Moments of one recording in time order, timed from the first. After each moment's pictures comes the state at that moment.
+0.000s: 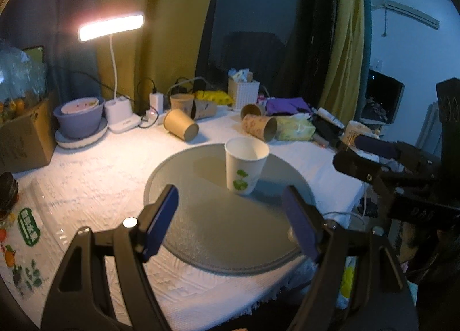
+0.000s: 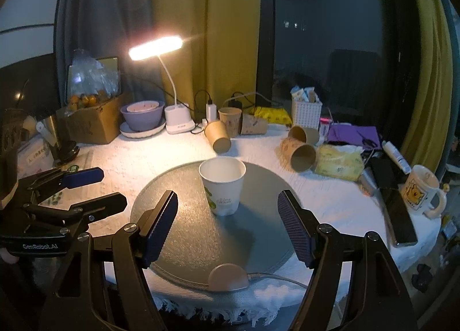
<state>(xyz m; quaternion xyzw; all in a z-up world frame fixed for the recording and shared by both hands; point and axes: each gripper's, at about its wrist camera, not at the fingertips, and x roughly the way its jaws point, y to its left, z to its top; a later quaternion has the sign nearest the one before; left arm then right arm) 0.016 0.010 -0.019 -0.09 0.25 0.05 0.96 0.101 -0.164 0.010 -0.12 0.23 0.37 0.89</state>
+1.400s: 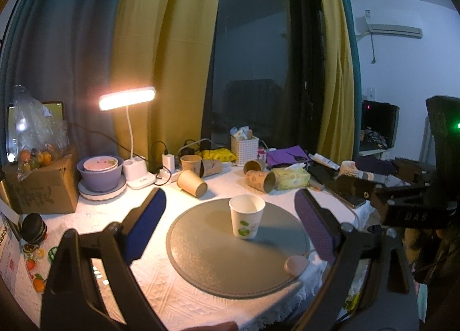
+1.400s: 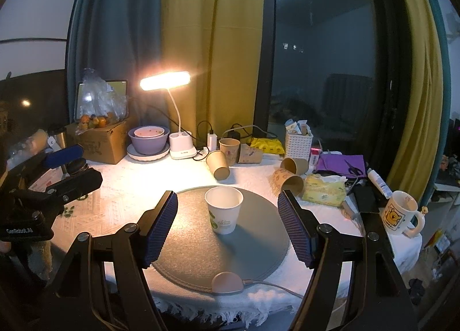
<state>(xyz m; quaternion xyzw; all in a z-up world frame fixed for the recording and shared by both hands) -0.042 0.004 0.038 -0.04 0.12 0.07 0.99 0.062 -0.185 0.057 -0.12 0.18 0.36 0.91</state>
